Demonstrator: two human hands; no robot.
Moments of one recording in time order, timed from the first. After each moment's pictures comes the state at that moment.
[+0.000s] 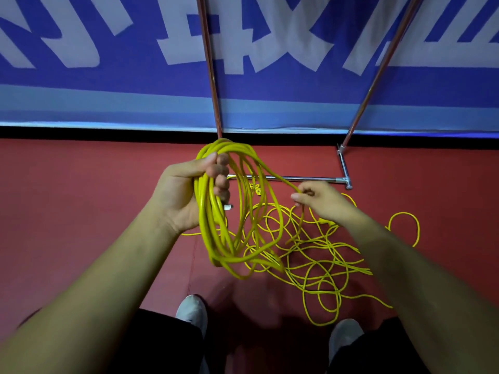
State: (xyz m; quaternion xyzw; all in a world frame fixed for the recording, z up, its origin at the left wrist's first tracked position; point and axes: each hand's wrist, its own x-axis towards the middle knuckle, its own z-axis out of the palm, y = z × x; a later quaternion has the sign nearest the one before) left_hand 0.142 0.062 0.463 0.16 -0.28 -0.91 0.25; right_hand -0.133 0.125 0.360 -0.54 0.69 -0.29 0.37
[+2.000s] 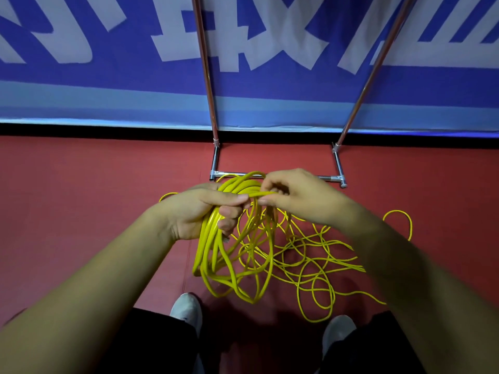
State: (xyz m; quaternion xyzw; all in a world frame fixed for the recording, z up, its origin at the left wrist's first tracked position) left_hand 0.132 0.074 0.438 0.35 -0.46 -0.81 0.08; right_hand -0.075 0.147 0.459 -0.71 0.58 -0.24 0.30
